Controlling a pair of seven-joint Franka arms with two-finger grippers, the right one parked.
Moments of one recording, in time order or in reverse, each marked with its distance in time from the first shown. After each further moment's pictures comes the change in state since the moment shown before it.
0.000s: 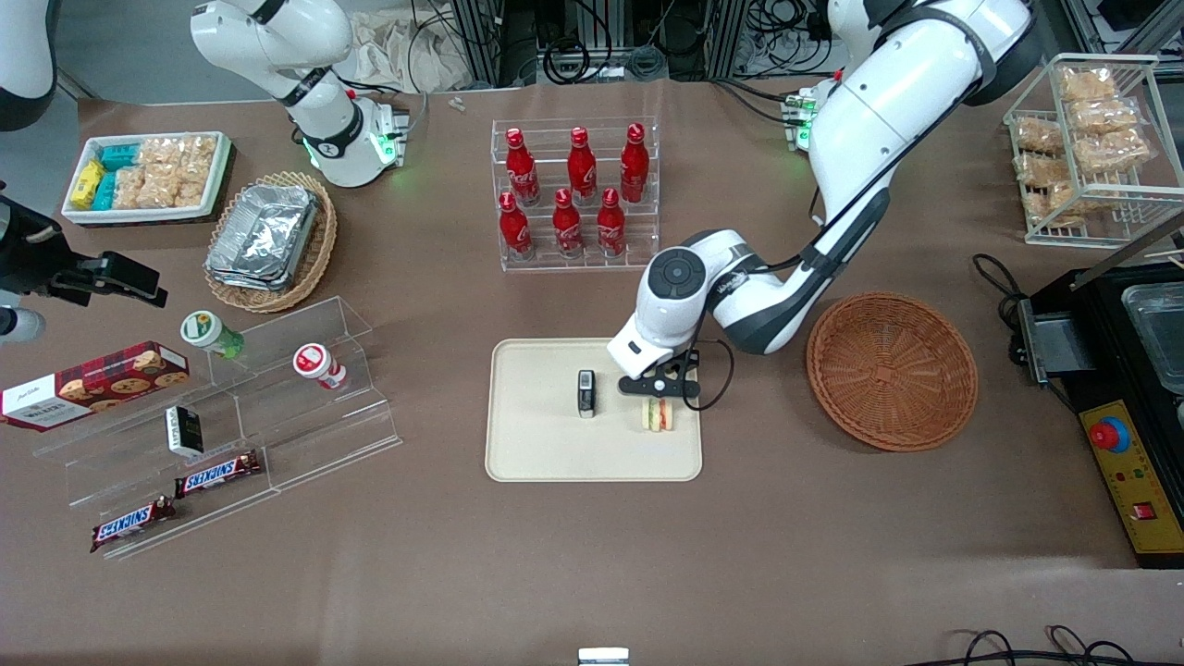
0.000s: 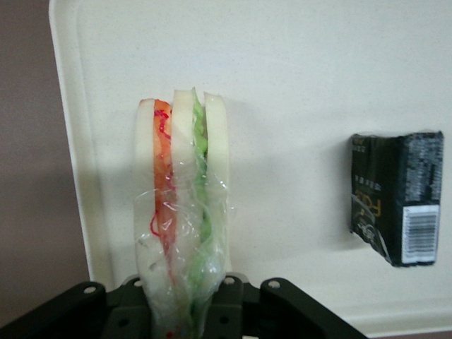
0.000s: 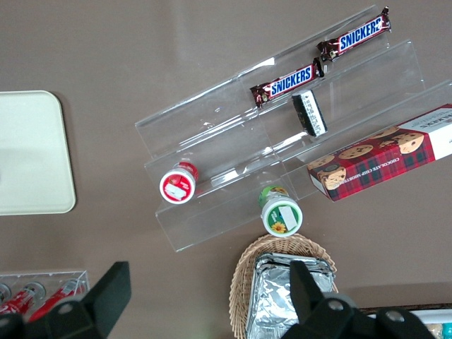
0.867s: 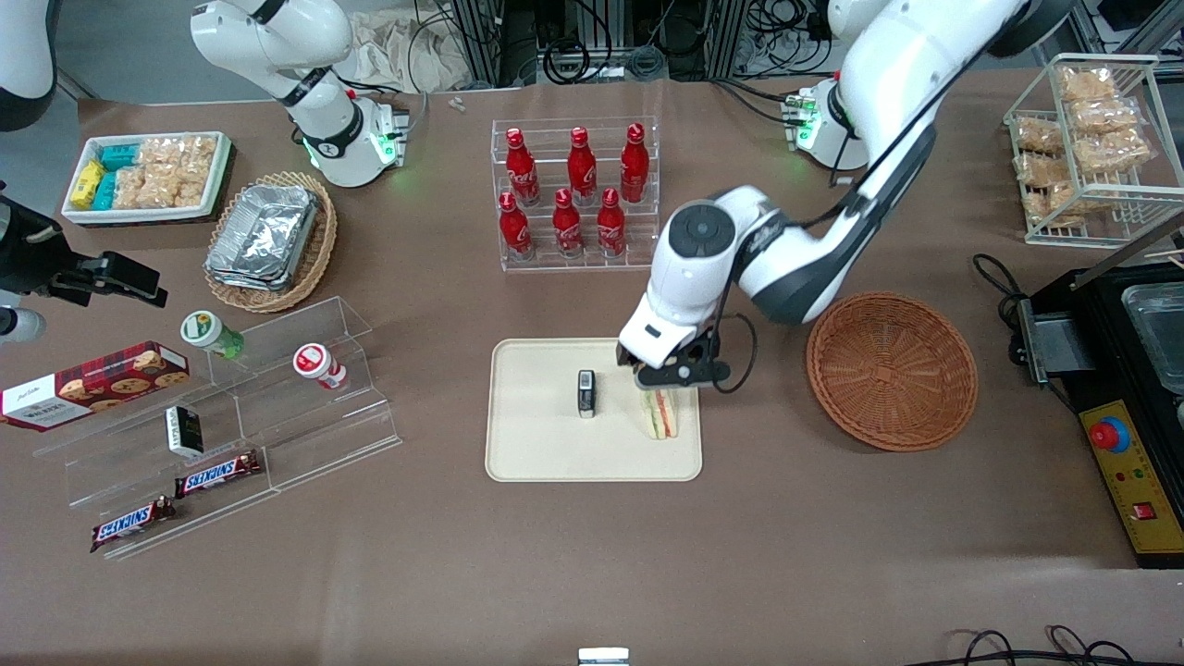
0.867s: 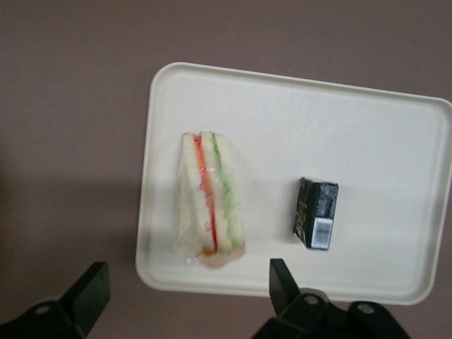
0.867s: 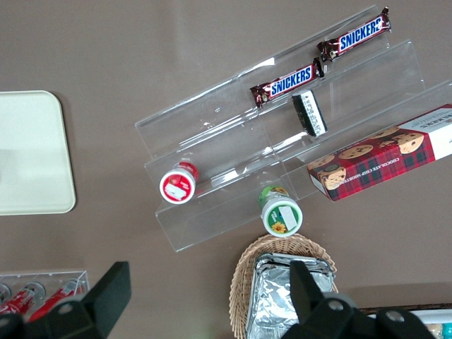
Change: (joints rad) arm 0.090 -0.272 -0.099 0.006 -0.166 -0.200 -0.090
